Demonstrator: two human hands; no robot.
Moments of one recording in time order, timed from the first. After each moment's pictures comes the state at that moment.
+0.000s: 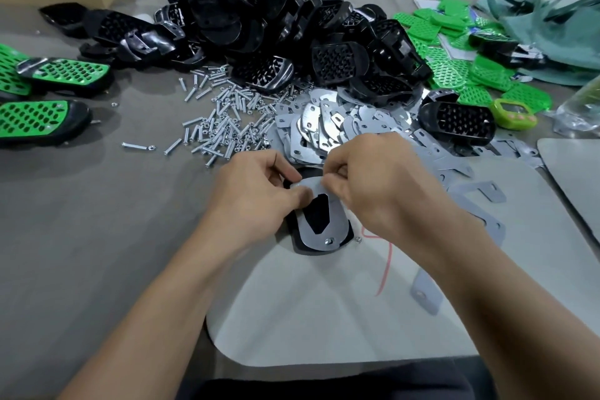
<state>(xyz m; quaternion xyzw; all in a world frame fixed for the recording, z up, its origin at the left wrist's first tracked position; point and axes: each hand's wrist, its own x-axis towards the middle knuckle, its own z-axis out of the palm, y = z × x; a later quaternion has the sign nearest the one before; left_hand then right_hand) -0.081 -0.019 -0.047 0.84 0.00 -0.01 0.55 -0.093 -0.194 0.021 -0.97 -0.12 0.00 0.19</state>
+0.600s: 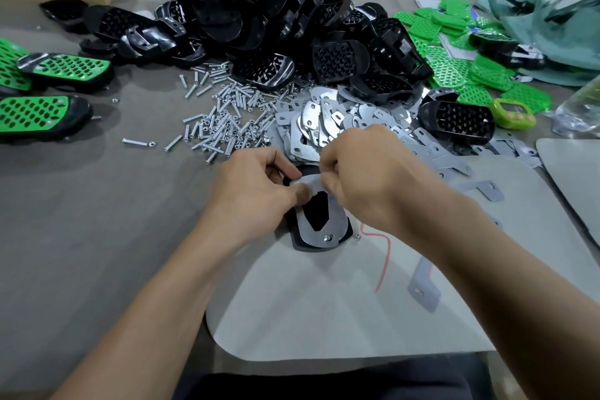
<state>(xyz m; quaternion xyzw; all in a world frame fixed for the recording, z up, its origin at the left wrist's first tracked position) -0.083 -0.019 -0.046 0.84 0.00 -0.01 0.55 -0.084 -0.189 0.027 -0.98 -0.15 0.03 0.12</state>
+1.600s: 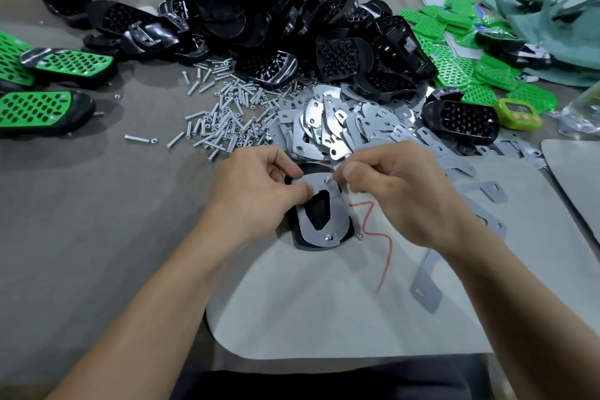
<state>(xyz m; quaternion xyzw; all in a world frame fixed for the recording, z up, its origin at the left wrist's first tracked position) -0.084 -0.019 -0.047 0.82 0.01 -0.01 0.57 -0.102 -0.220 0.008 -0.91 -0.10 0.02 0.39</state>
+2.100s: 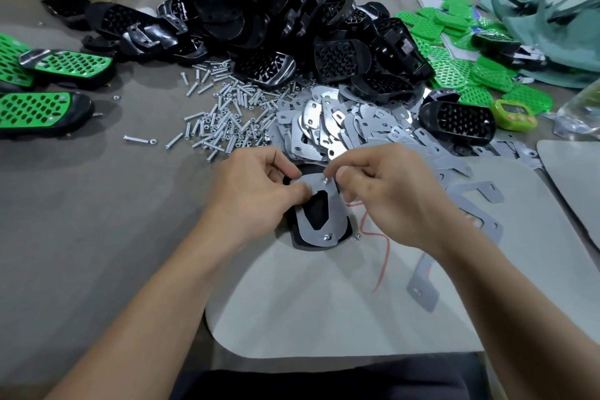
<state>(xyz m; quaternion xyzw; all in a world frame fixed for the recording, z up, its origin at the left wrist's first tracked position) -0.084 -0.019 -0.046 0.83 0.01 -0.01 0.56 -0.104 -0.210 0.009 -0.92 -0.06 0.03 0.38</state>
